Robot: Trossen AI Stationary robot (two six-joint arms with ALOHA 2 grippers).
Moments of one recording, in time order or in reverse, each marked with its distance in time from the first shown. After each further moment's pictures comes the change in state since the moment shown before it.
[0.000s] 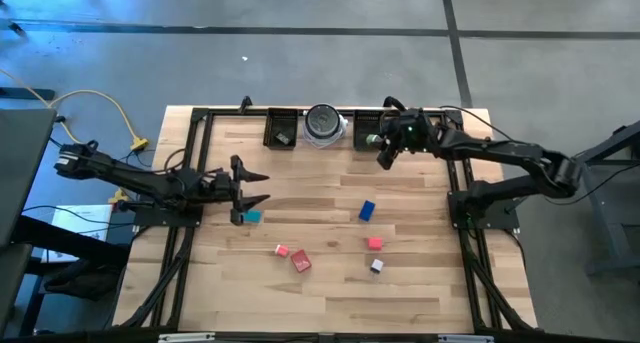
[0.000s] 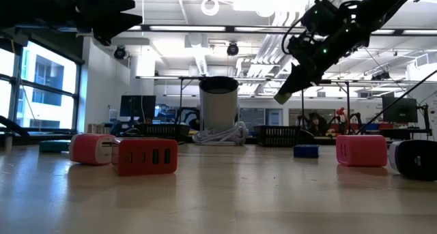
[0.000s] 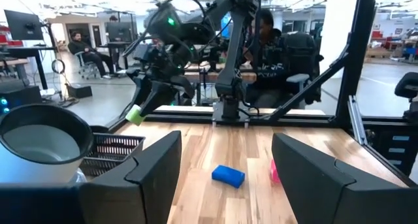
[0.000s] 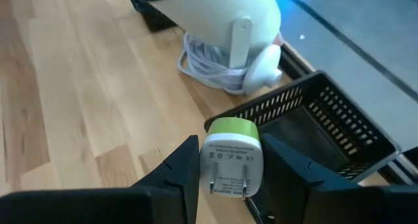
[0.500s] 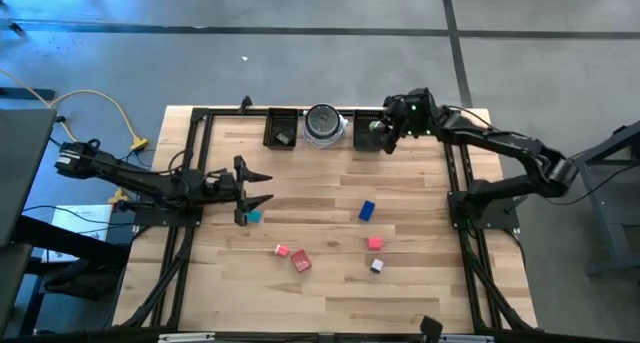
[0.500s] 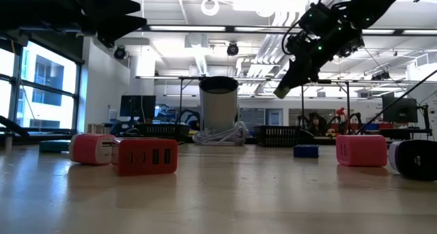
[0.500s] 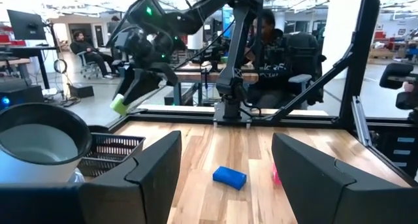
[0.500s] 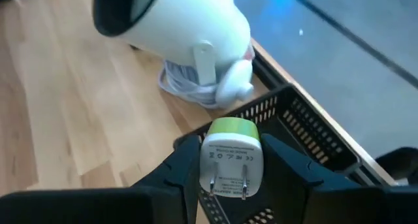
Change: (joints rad) left arm 0.012 0.081 0.000 0.085 -0.001 -0.003; right arm -0.154 0.053 0.134 -0.108 -0.132 -0.040
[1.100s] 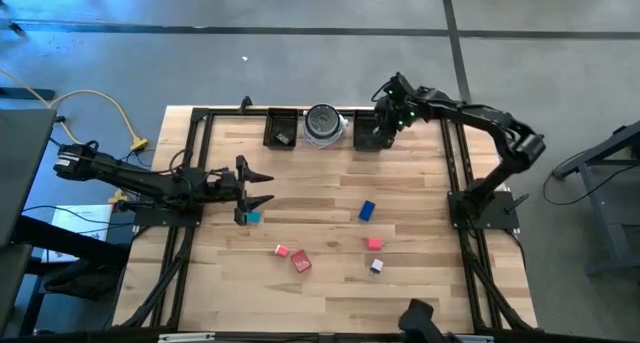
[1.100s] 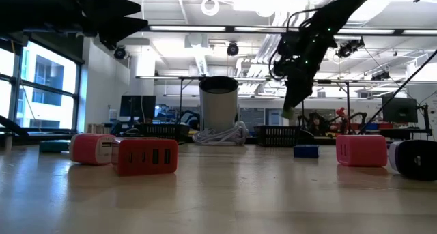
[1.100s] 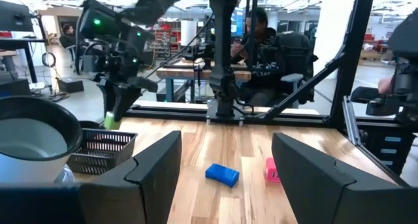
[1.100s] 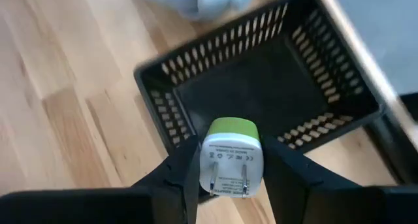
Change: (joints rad) left arm 0.033 0.004 0.000 -0.011 0.068 -0.031; right arm -0.071 0.323 0.323 -0.456 -0.017 -0.159
